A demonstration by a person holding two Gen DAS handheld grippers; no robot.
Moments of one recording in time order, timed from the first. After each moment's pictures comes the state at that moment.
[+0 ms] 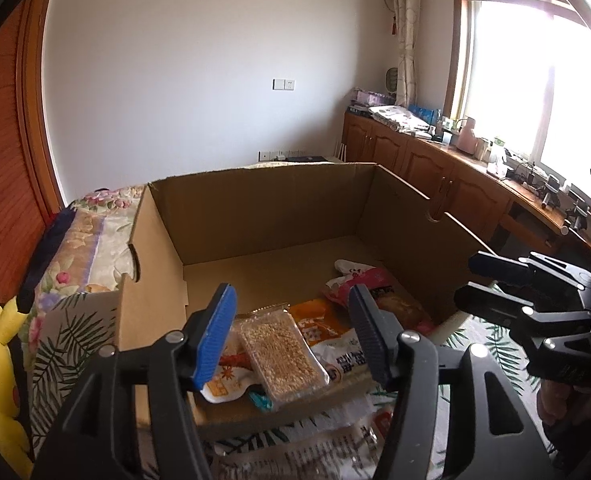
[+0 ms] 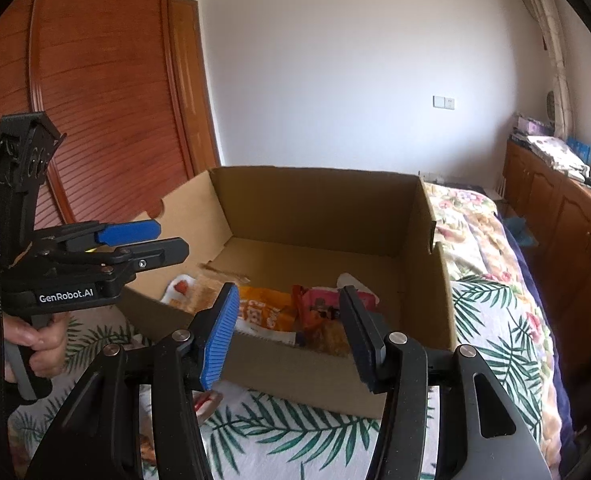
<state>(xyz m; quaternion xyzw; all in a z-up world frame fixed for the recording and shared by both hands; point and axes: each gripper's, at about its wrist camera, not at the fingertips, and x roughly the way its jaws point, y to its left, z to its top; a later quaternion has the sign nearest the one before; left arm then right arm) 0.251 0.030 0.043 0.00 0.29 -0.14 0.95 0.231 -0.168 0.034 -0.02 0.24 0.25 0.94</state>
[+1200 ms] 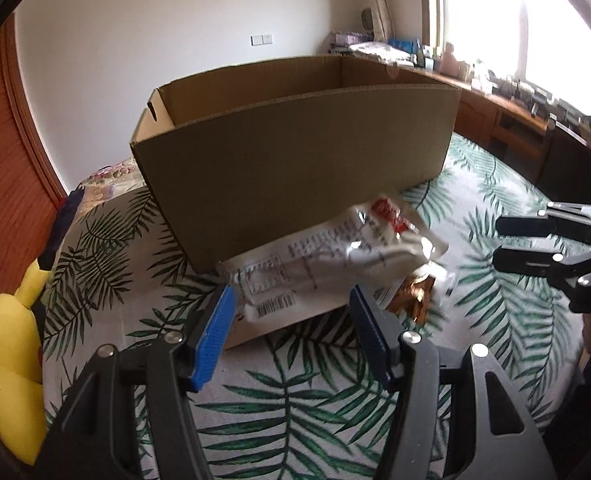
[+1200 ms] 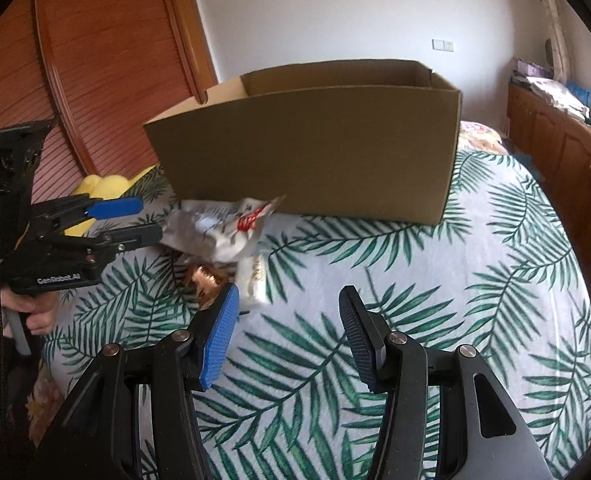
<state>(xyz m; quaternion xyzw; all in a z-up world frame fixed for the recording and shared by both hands) 0.146 0.036 -0.031 0.10 0.36 -0.14 0.92 0.133 -0.169 -0.049 0.00 0.34 0.26 0.90</state>
